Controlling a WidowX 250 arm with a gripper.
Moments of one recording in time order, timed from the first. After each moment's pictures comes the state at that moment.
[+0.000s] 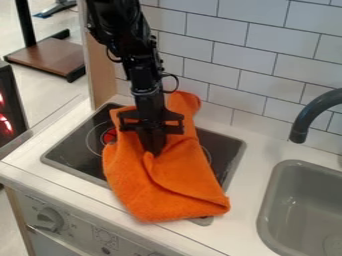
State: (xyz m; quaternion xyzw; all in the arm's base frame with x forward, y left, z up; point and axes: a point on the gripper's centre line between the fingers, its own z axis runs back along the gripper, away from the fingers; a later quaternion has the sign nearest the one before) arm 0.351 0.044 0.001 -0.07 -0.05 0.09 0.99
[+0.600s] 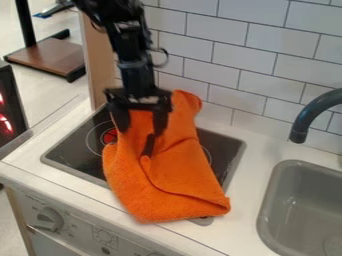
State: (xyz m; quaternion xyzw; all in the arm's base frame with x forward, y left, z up) arm 0.331 0.061 0.052 -0.06 -0.03 0.07 1.00
